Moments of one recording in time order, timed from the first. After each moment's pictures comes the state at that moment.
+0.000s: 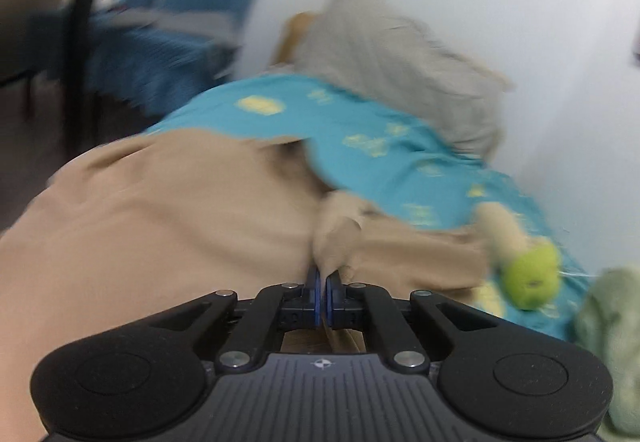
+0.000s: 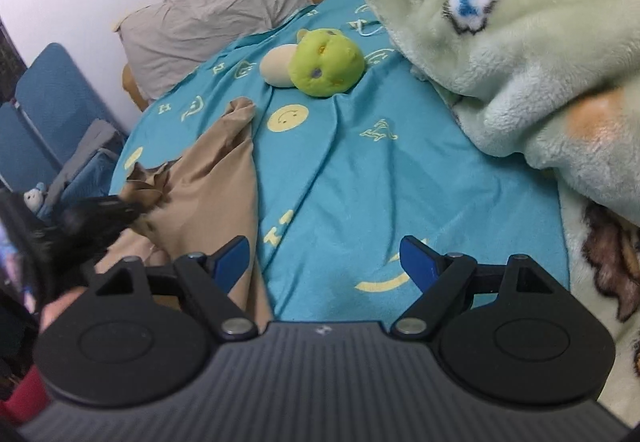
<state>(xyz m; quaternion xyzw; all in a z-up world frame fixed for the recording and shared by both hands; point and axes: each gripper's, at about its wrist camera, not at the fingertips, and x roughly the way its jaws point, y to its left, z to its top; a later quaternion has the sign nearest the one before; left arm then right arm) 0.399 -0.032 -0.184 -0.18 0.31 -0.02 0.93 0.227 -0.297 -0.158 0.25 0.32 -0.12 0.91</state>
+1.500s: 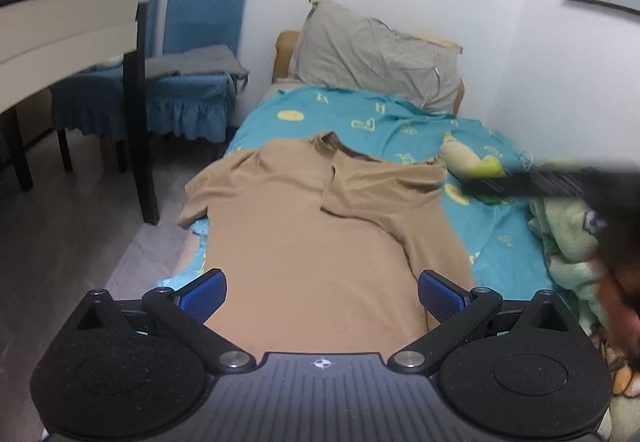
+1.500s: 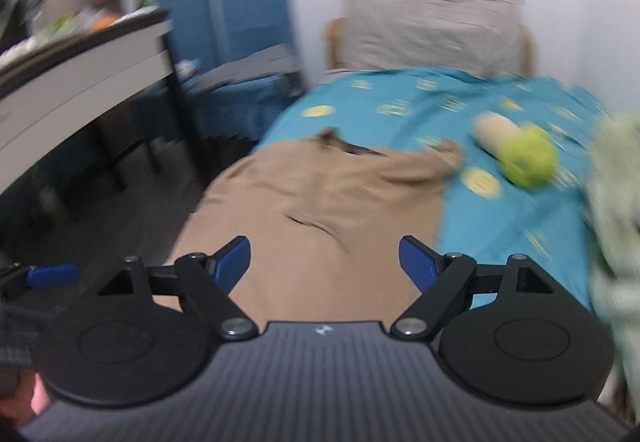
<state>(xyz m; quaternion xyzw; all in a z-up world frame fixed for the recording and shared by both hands) 0.125 0.052 -0.058 -0.06 0.32 -0.07 0.94 0.245 -0.156 -0.052 0.00 0.31 0.16 0.94</state>
